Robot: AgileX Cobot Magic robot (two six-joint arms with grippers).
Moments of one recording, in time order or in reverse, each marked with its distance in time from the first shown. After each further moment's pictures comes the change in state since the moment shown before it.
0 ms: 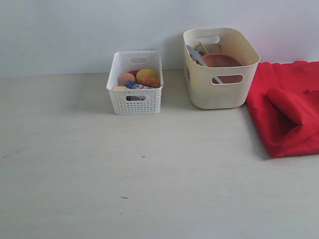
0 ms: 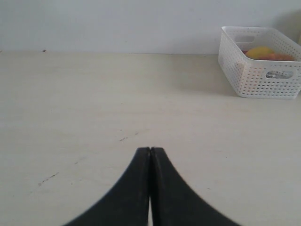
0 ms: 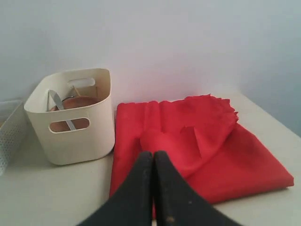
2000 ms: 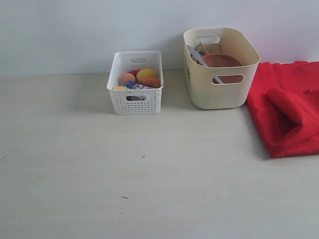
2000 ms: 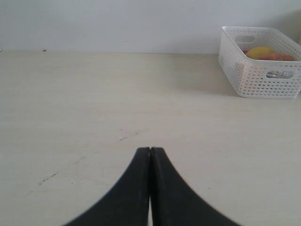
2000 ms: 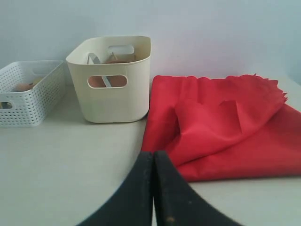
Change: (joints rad) left arm 0.000 0.000 0.000 0.000 0.002 0.000; right arm 0.263 -0.198 0.208 -0.392 -0.014 0.351
